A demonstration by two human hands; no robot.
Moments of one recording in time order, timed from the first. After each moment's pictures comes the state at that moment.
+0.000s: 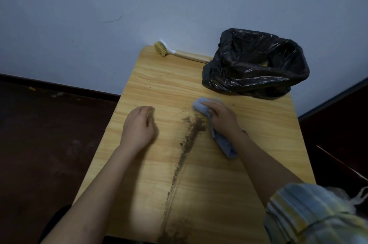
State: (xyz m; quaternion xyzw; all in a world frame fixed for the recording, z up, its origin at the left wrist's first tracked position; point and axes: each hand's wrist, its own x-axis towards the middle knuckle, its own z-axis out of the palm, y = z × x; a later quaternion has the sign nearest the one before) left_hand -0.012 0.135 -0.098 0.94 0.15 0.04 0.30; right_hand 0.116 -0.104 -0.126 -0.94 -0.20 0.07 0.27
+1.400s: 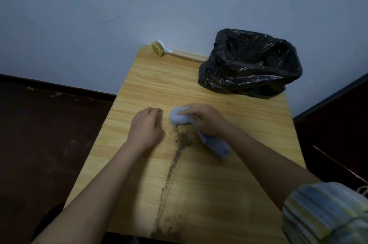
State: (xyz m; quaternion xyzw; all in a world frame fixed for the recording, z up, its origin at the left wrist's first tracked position) left_hand -0.010 0.108 -0.092 0.96 0.12 -0.02 0.26; right_hand 0.091 -0.079 -0.076 -0.87 -0.40 0.15 0.23
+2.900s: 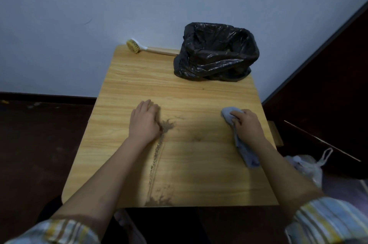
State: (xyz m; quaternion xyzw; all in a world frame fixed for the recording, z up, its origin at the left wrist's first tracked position) left_hand -0.026 0.062 -0.087 0.98 0.06 -0.02 0.19; right_hand 0.027 -0.252 -0.085 -0.99 -0.06 0.04 0.15
